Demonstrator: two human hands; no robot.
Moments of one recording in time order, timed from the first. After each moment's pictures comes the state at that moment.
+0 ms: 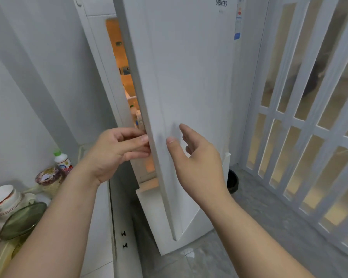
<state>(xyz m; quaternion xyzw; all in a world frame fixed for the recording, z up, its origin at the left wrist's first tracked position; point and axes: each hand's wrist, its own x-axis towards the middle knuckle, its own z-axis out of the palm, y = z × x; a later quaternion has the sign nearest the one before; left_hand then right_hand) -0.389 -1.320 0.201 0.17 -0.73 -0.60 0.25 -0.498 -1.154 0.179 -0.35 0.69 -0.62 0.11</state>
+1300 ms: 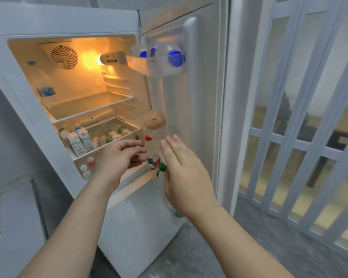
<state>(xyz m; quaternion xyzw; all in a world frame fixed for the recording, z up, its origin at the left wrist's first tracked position) -0.511 -1.254 0.172 0.22 -0.70 -0.63 0.25 -0.545 -1.078 0.137 -0.41 0.80 -0.30 -0.32</state>
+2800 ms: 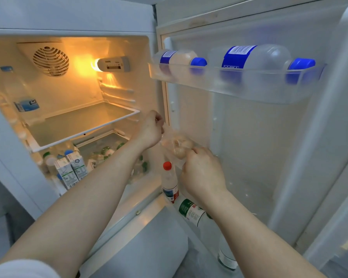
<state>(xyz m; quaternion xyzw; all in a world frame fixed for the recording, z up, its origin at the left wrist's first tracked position) -0.746 -1.406 0.203 0.12 -0.89 -0.36 0.24 -0.698 -1.225 0.154 -0.26 0.92 -0.18 -0.25</state>
